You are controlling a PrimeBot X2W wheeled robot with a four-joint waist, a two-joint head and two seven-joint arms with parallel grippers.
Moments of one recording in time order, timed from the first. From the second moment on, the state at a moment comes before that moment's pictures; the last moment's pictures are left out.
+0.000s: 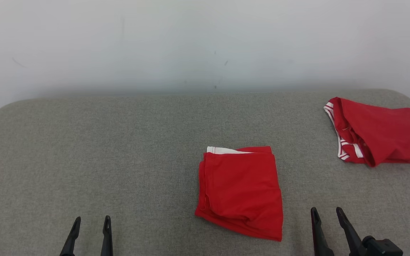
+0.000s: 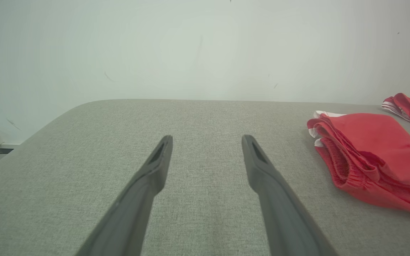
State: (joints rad) left arm 0.06 0.05 0.04 0.17 -0.10 -0.13 -0.26; right arm 0.07 -0.07 0.02 0.23 0.24 0.13 -0.26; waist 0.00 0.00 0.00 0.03
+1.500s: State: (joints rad) left arm 0.02 0.05 -0.01 0.20 -0.11 -0.13 -0.26; right arm -0.48 -0.11 0.26 1.00 0.42 0.13 -0.25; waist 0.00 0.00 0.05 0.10
